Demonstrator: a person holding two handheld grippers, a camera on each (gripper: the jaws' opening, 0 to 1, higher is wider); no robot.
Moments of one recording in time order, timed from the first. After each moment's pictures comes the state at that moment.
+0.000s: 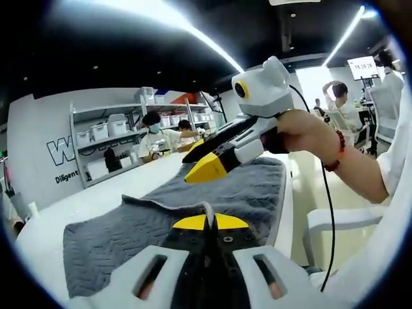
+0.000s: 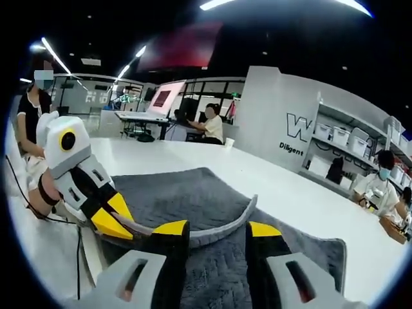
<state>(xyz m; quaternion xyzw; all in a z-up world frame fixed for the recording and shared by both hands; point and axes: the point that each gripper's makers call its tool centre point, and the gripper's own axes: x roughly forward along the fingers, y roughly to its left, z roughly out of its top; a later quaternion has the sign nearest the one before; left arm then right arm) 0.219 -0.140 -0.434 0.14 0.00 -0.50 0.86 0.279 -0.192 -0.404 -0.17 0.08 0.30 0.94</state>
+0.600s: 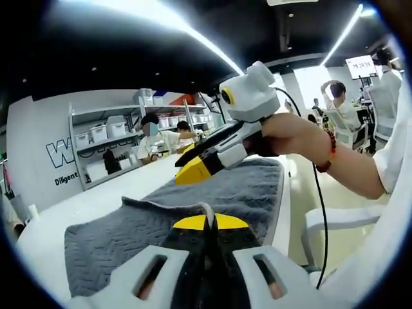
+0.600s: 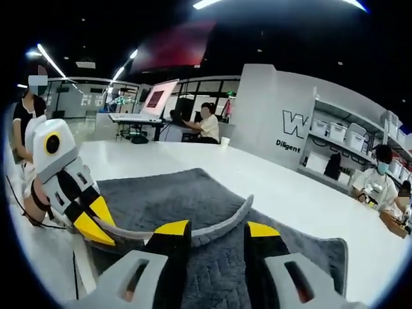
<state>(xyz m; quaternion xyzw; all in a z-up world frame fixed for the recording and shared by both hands) 0.217 -0.138 -0.431 0.14 -0.01 -0.50 0.85 0.298 -0.194 -0.398 -0.15 0.08 0.28 0.94</state>
